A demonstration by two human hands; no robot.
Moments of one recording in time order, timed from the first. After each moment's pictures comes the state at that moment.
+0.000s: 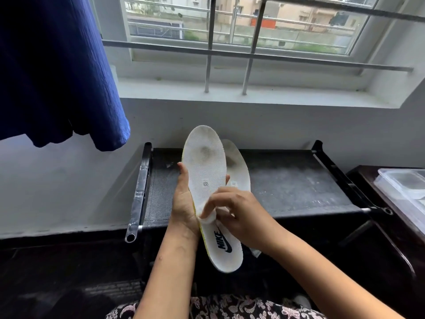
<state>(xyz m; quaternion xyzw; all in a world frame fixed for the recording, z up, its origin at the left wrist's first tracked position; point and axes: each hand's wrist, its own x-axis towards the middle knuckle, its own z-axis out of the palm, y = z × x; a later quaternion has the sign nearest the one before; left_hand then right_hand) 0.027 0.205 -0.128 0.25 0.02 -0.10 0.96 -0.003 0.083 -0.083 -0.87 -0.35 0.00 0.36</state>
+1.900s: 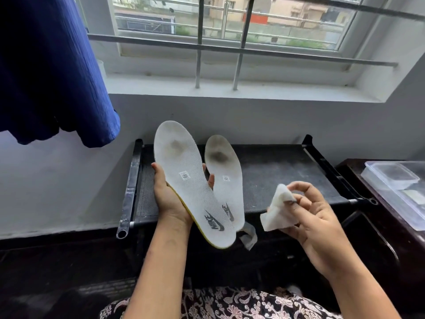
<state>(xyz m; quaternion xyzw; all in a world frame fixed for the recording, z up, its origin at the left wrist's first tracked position) 0.026 0.206 -0.124 0.18 0.08 -0.02 0.98 -0.047 -0.010 -0.083 -0.63 0.01 0.02 0.77</state>
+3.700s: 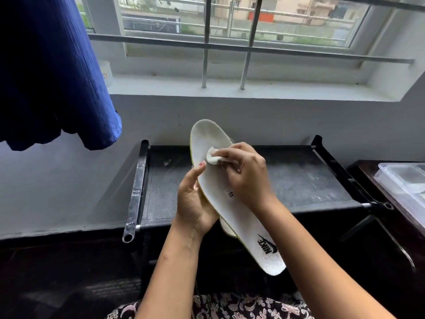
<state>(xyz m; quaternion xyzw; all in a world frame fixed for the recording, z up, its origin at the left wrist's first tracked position) 0.020 0.198 -0.117 0.25 -0.07 -0.11 0.96 0.046 0.093 -0.079 -0.85 -0.20 -0.24 0.42</state>
